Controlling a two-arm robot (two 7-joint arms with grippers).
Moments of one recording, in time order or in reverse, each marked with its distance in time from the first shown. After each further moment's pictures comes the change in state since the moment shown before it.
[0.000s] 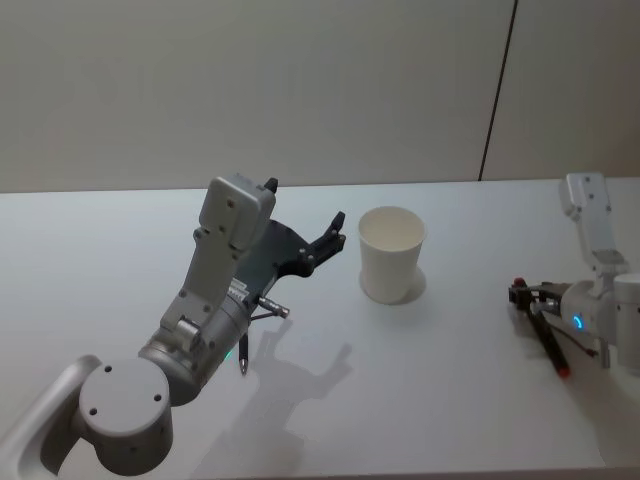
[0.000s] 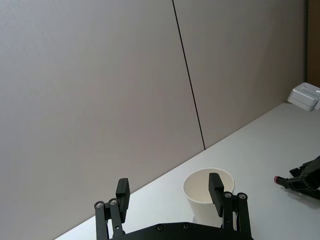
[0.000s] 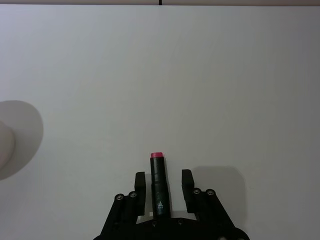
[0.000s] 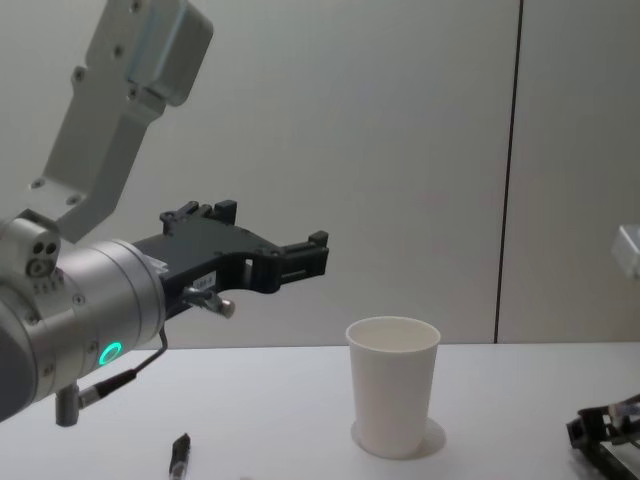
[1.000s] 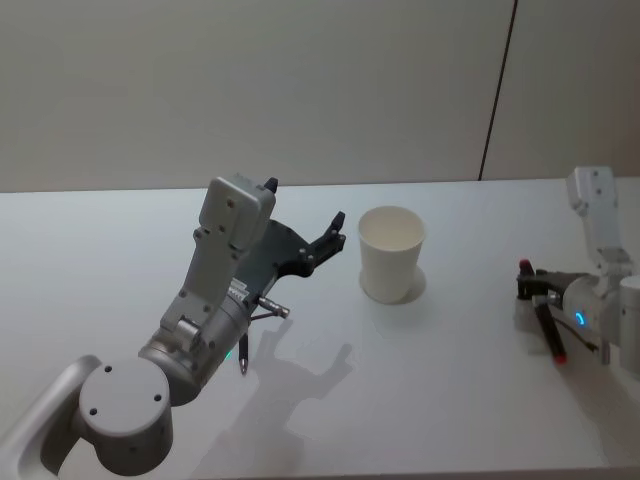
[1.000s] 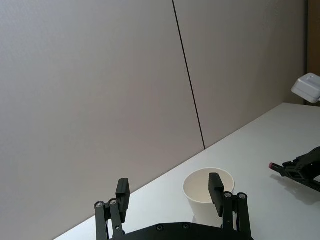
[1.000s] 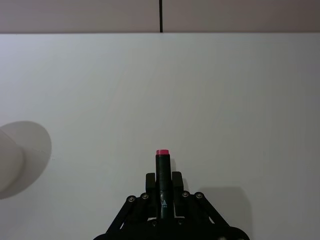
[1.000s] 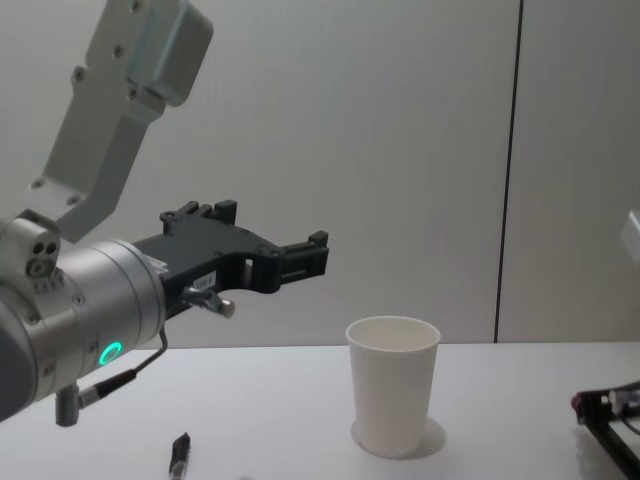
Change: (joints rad) left arm 0.000 0.000 0.000 0.000 0.000 0.000 0.000; right arm -0.013 0.001 0.013 -0.007 -0.001 -0.088 0.013
